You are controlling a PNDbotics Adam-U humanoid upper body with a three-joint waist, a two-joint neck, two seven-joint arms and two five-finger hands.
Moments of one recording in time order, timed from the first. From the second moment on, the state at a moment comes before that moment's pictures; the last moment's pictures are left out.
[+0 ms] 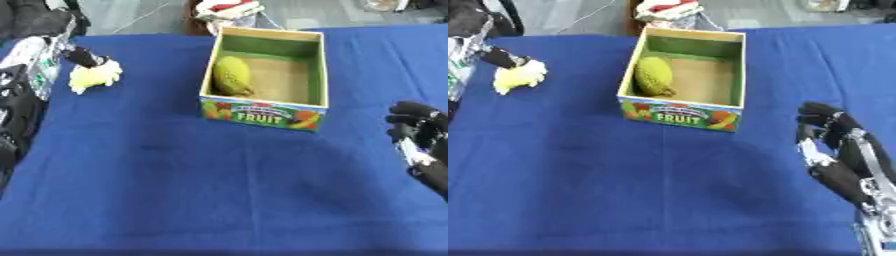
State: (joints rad) left arm -0.90 0.61 0.04 -0.70 -1.05 0.10 -0.10; right arm -0.20 -0.19 0.07 -1.76 0.10 -0.12 0.16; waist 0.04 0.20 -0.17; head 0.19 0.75
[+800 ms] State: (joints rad) left arm -0.89 0.59 0.06 -0.58 -1.09 0.16 -0.06; right arm -0.20 -0.19 0.07 -1.76 0.10 -0.12 0.16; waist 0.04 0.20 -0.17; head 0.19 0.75
